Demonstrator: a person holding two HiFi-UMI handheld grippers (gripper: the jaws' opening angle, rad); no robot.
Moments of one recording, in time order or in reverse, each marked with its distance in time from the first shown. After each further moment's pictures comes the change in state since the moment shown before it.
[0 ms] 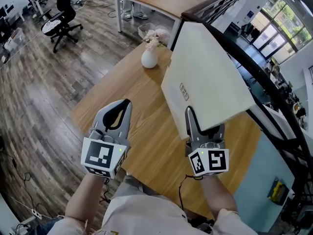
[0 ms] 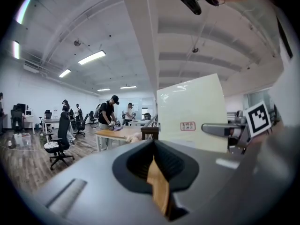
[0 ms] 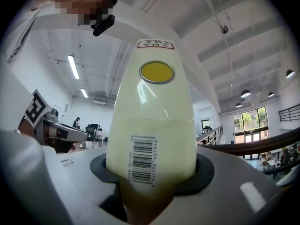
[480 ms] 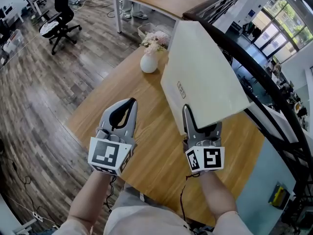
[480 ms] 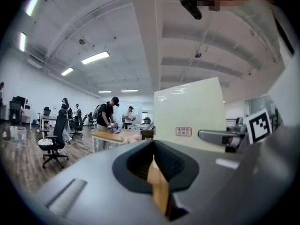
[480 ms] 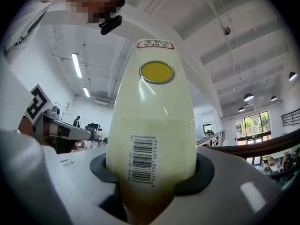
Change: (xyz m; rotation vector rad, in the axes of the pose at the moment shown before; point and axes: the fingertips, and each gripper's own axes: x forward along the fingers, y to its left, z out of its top) left arm 0.071 0.010 -0.020 -0.041 -0.073 -0.001; right arm 0.062 -0.021 -0.035 -0.038 -0.045 0.011
